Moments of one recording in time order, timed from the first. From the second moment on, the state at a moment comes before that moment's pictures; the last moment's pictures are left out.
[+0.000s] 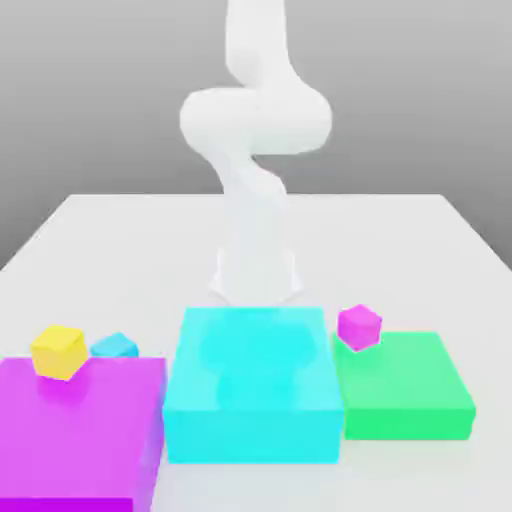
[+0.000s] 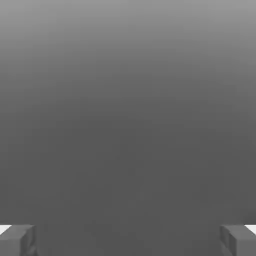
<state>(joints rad) -0.04 -0.74 -0.02 -2.36 -0.02 2.35 0.82</state>
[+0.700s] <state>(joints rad) -0.45 0.06 -0.26 -2.92 0.02 2.98 0.82</state>
